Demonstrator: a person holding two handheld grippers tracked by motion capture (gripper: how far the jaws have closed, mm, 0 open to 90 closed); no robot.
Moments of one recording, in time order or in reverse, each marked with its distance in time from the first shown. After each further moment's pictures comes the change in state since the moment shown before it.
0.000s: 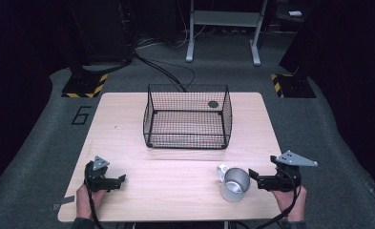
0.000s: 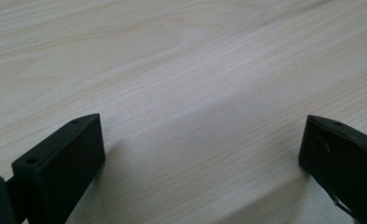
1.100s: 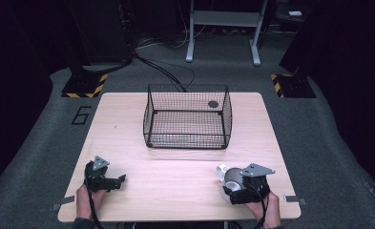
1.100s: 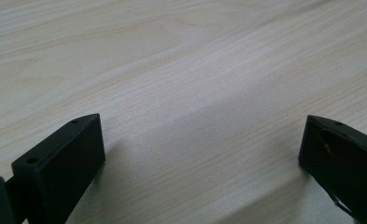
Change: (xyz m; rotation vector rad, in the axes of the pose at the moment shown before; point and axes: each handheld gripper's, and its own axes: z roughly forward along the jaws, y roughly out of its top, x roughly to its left) left arm 0.000 0.000 0.000 -0.003 0.000 0.001; right arm 0.056 -0.027 0.051 0.173 0.050 -0.146
